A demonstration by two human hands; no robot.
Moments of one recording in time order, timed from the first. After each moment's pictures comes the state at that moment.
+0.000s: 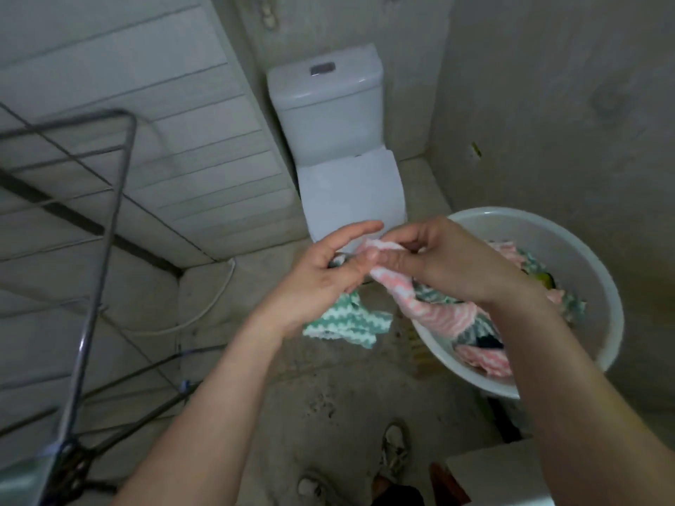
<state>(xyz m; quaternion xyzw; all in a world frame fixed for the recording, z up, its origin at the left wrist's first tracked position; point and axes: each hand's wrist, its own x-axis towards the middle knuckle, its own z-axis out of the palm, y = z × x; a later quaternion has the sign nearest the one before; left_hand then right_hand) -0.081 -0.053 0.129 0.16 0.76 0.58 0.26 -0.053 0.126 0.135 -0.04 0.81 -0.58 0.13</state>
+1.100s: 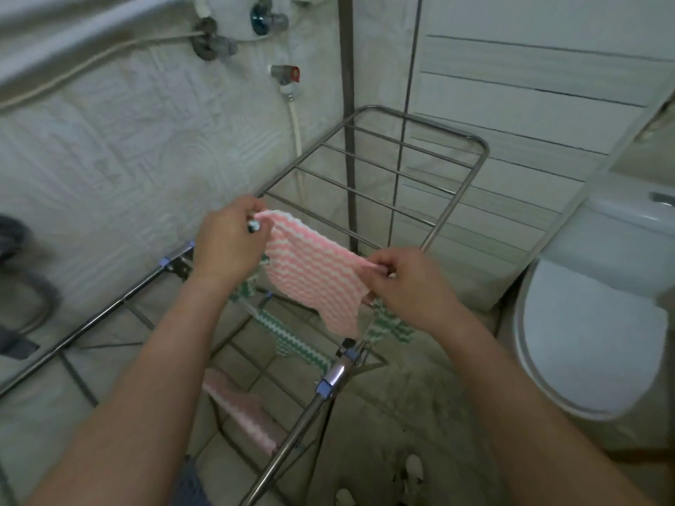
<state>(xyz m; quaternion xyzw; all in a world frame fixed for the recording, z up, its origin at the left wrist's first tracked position) 0.003 -0.562 0.190 -0.28 0.91 0.20 -0.23 -0.073 -0.333 0.177 -0.31 0.83 -0.43 0.18</state>
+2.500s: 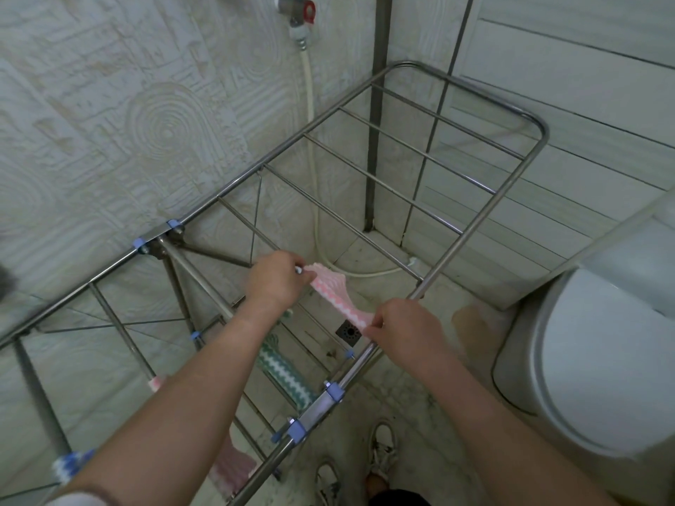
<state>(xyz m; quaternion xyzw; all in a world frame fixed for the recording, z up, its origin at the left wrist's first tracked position) -0.073 -0.557 0.060 -0.40 0.89 0.22 0.02 -0.141 -0.357 0.067 -0.33 0.91 -0.12 0.24</state>
